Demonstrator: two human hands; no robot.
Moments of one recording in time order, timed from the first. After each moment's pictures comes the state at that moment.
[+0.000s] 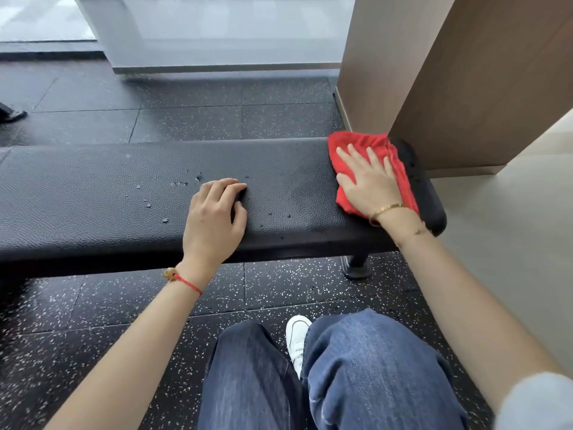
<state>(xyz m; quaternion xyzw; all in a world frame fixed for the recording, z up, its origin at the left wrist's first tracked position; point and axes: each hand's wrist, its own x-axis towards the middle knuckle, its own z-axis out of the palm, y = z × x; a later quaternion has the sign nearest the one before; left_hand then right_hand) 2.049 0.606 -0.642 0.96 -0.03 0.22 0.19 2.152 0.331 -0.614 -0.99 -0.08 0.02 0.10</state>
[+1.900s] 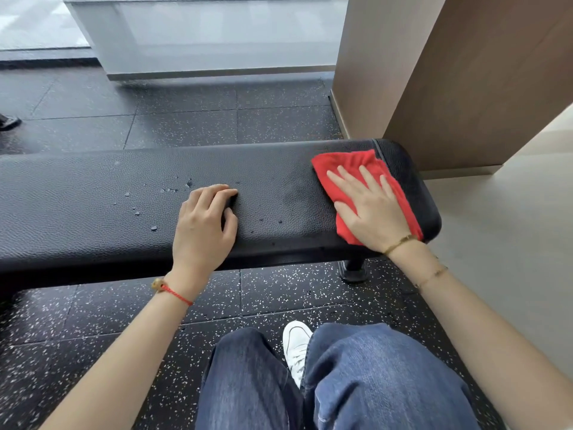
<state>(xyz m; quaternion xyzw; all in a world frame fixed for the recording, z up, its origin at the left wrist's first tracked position) 2.047 0.602 -0.642 0.96 -0.02 0.21 0.18 2.109 0.311 -0.618 -0.98 -0.17 -0.02 0.10</state>
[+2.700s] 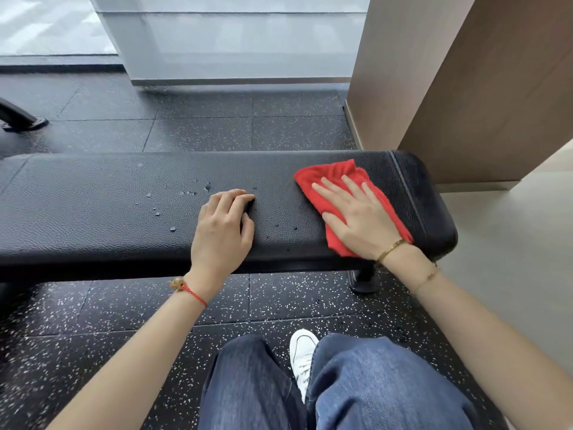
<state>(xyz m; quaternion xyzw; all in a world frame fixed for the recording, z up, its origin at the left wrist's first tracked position) 2.049 0.602 -0.644 0.96 -0.02 0.22 0.16 2.114 0.344 -0.616 -0.96 -0.25 0.01 0.11</state>
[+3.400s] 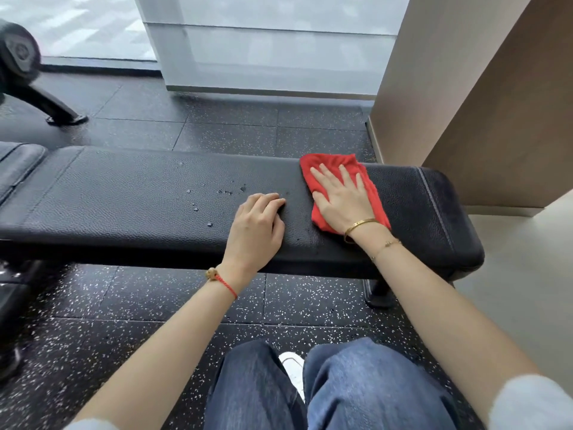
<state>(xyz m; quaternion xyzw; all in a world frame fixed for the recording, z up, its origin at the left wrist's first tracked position) 2.046 0.604 -0.634 0.96 -0.04 0.21 0.19 2.148 0.433 -0.612 -0.98 -0.19 0.01 0.09</state>
